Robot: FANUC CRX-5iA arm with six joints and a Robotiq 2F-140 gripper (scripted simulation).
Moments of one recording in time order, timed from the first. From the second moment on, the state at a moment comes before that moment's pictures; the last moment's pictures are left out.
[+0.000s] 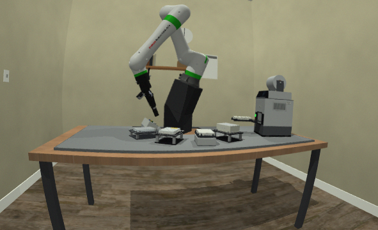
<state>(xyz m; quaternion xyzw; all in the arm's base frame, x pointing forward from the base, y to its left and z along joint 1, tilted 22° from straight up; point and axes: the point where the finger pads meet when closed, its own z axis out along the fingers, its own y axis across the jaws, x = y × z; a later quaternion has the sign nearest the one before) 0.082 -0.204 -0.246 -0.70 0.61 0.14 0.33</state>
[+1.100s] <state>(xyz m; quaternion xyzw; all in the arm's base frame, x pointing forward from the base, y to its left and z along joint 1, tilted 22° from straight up) 0.089 -0.202 -0.268 -0.70 0.61 0.14 0.33</state>
